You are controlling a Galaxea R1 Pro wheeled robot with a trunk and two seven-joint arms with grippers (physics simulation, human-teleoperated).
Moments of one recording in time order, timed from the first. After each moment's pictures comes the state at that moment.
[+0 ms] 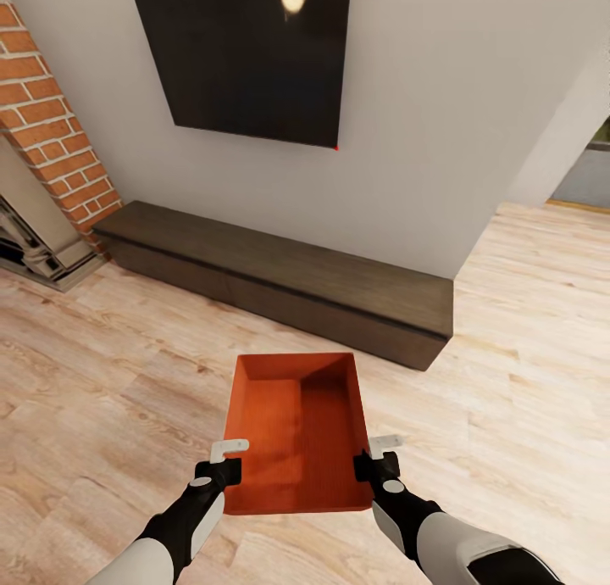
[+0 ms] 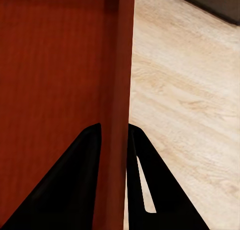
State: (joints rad) left arm -0.59 -0.08 -0.09 -0.42 0.11 0.07 0.19; right arm -0.73 0.13 0.17 -0.06 -0.01 -0.24 -0.19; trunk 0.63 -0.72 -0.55
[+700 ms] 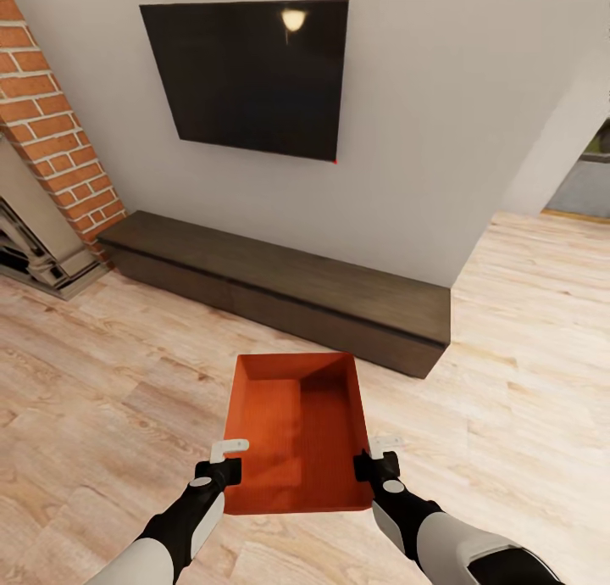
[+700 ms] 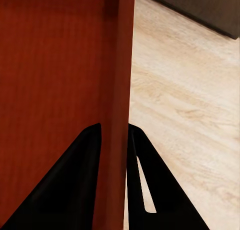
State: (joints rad) left arm -0.59 -0.08 -0.09 -0.41 0.11 0.07 0.19; right arm -0.73 0.13 0.17 -0.06 -0.01 -0.24 -0.19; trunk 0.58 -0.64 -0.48
